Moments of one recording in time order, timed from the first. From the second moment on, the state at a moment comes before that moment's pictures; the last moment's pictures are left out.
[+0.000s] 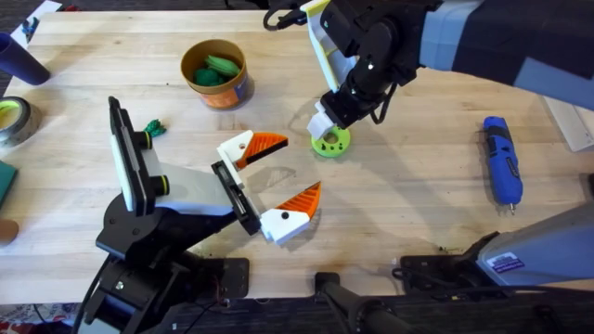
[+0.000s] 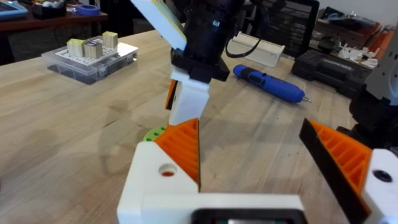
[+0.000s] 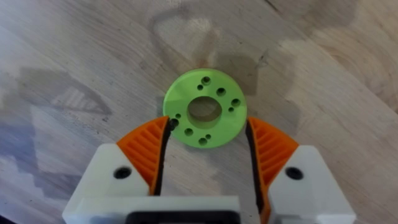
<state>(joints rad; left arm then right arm) -0.40 0.00 0.01 -0.06 0.64 -0.15 0.59 1.74 1.33 -0.95 -0.05 -0.01</state>
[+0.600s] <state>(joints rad) -0.40 0.00 0.01 -0.06 0.63 -0.15 0.57 1.35 1.34 -1.07 -0.08 0.00</state>
